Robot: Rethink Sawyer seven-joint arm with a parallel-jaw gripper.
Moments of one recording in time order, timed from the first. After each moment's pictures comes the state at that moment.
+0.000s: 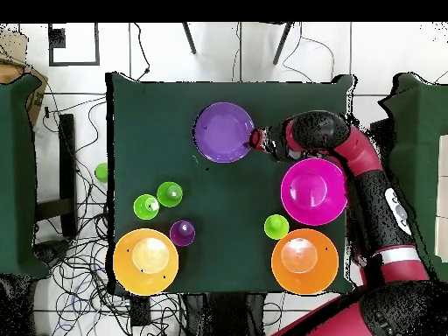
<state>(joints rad) -0.93 -0.18 0.84 1.23 -0.38 1.12 1.56</state>
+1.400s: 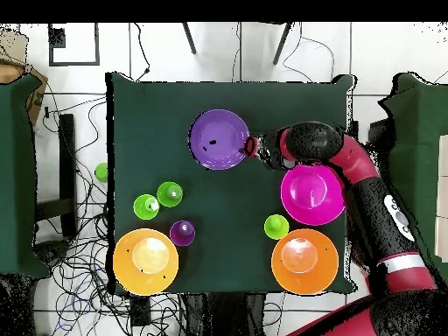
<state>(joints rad) -0.96 -0.21 0.84 1.34 -0.39 1.02 1.56</state>
